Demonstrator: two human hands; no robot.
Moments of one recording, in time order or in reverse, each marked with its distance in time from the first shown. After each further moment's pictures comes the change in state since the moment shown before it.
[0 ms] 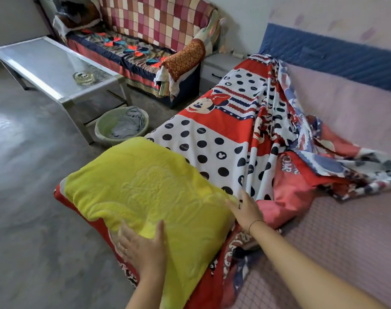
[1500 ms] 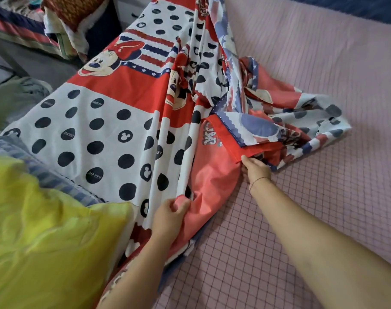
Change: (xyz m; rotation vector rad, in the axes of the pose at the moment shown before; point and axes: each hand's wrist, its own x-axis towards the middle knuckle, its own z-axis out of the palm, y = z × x) left_hand -0.138 0.101 0.327 0.276 -0.825 0.163; right_hand 0.209 0.290 -0.131 0.963 0.339 0.455
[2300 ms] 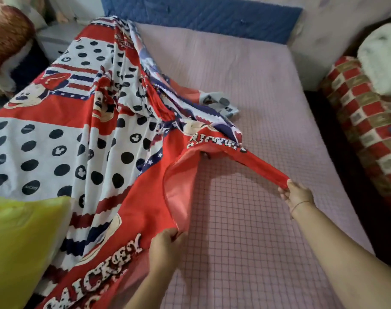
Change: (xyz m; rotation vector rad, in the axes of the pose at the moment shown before) left_hand -0.210 -0.017 0.116 0.159 -0.087 0.272; right_hand -0.147 0.064 -0.360 0.379 0.476 -0.012
